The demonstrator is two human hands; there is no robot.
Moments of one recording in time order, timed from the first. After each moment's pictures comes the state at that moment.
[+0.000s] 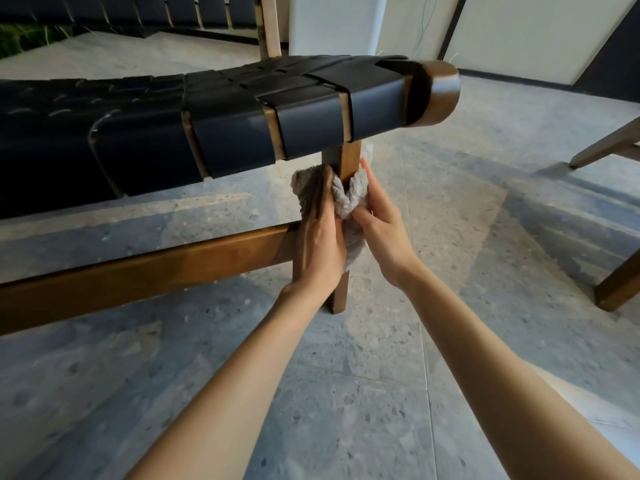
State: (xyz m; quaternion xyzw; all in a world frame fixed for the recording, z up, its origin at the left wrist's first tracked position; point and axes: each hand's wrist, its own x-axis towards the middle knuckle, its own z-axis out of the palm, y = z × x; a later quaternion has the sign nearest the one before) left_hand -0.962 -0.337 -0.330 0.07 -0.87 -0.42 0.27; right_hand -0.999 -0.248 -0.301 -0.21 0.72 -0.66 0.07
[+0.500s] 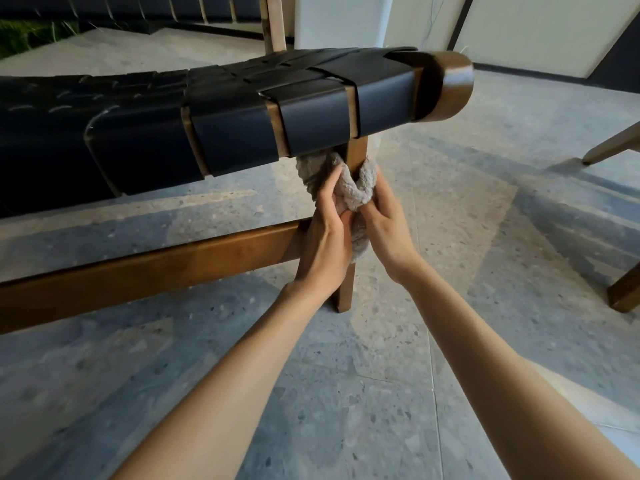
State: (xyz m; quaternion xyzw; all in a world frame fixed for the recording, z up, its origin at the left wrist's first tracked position) left_hand -0.972 -0.338 -0.343 -0.01 -0.77 -0.56 0.30; right_hand -1.001 -0.255 -0.303 -0.23 0.72 -0.66 0.04
